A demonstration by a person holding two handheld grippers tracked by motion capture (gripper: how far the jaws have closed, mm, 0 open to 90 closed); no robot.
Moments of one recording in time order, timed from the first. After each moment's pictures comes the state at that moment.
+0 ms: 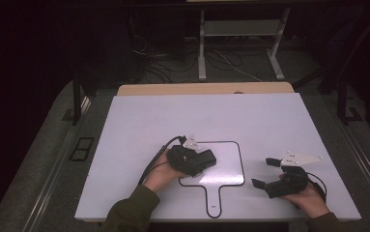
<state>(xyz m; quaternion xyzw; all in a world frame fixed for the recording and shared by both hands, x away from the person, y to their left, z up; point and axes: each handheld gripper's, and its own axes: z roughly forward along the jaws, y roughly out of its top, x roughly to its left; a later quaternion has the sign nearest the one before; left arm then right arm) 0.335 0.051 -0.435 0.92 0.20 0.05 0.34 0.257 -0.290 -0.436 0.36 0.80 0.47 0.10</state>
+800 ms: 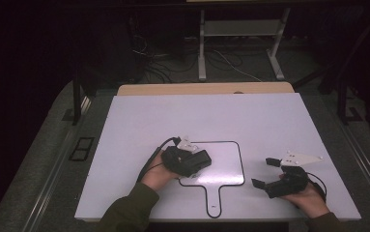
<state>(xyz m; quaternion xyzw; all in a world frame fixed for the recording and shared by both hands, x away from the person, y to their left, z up) 0.339 0.067 -0.434 0.92 0.21 0.07 0.33 0.257 -0.290 -0.436 0.36 0.80 0.47 0.10</state>
